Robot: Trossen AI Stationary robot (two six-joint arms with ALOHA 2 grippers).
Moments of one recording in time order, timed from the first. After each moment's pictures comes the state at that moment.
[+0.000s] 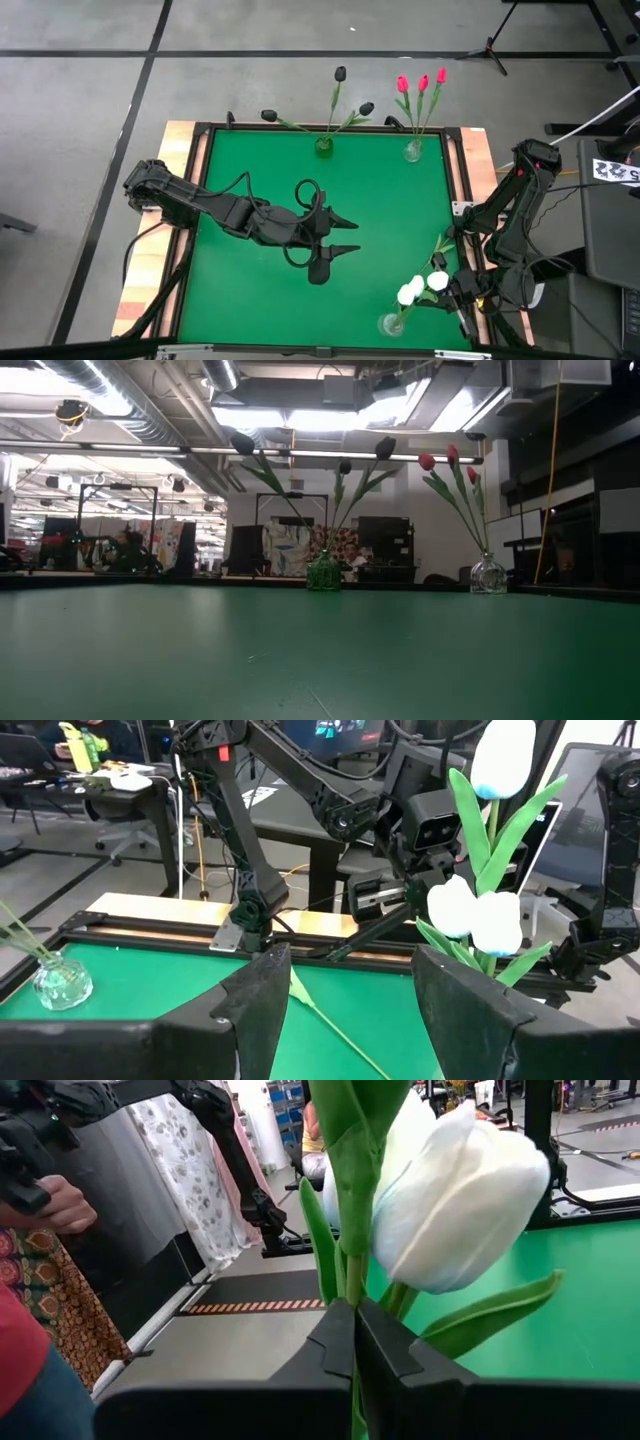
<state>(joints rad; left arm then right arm) -0.35 1.68 1.61 -0.15 -0.41 -0.18 1.18 1.15 0.68 0.35 0.88 0.36</state>
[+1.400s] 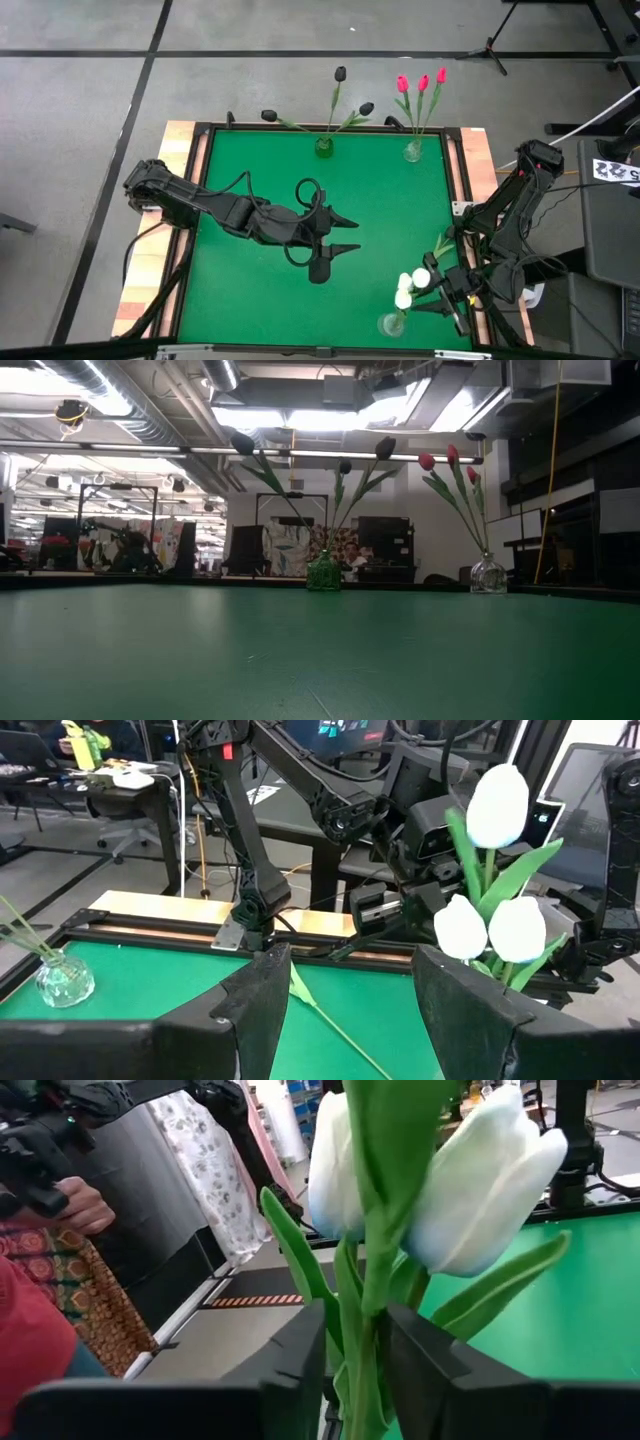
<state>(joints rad) -0.35 1.68 1.61 -0.15 -0.41 -0.18 1.09 1.15 0.68 0.36 0.74 0.38</state>
